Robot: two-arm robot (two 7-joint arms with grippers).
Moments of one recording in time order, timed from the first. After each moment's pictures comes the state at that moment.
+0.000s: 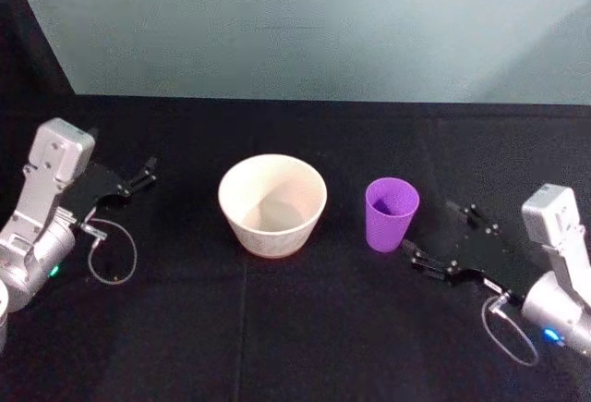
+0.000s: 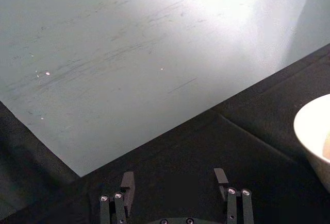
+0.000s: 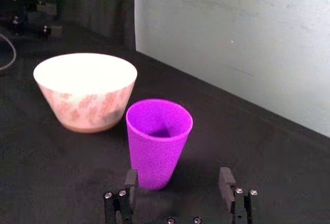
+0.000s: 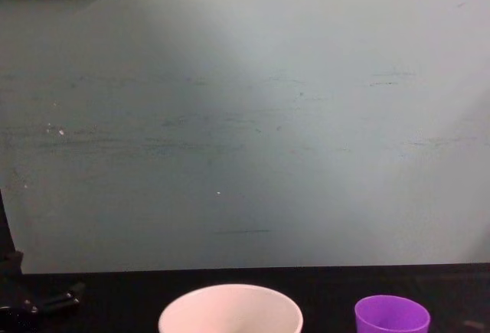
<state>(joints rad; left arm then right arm) -0.20 0.60 0.45 -1.41 -0.25 -0.12 0.03 0.14 0.61 -0.45 -1.39 0.36 -0.20 0.37</state>
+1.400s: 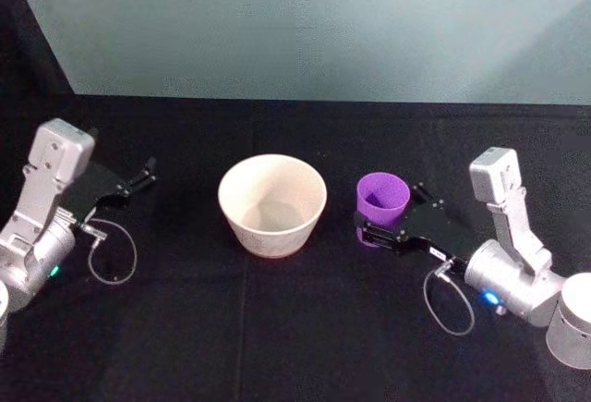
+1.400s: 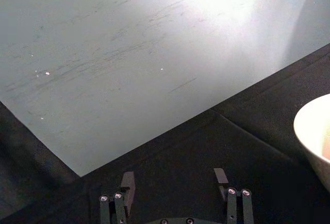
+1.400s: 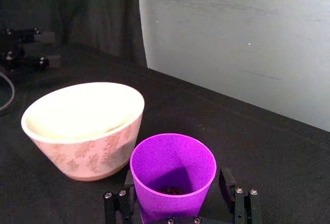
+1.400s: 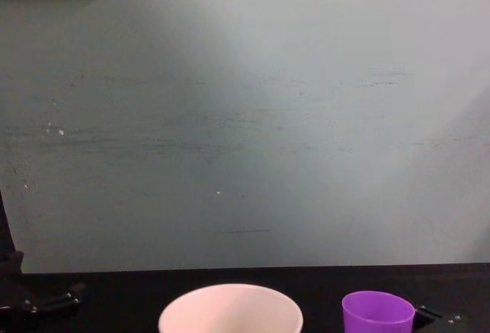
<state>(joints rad) -0.20 0.60 0.45 -1.41 -0.25 -0.12 0.03 0.29 0.40 -0.42 -1.21 0.33 -0.14 0.48</state>
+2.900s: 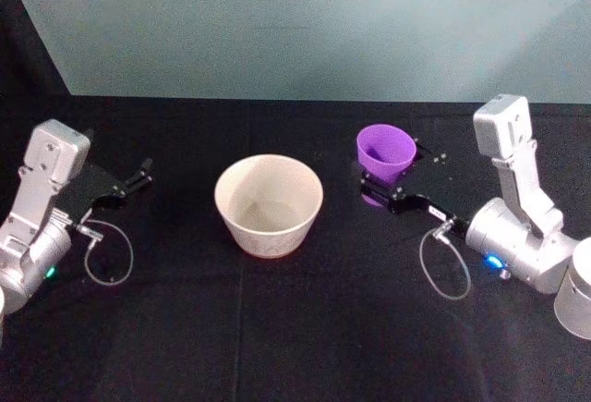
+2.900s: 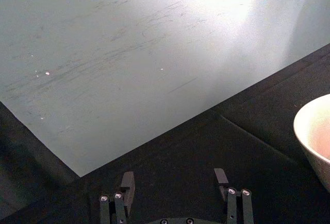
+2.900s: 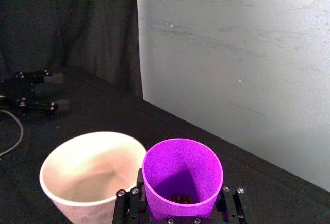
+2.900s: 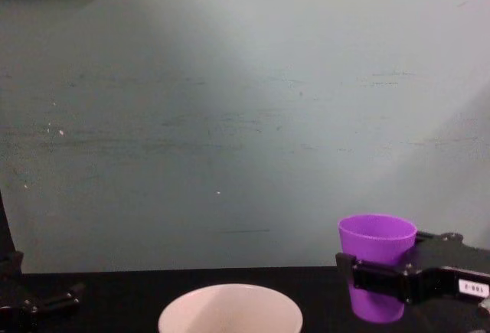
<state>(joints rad) -0.20 0.60 0.45 -1.41 -0.25 -0.12 0.03 0.23 0.41 -0.35 -1.48 0.28 0.01 0.42</state>
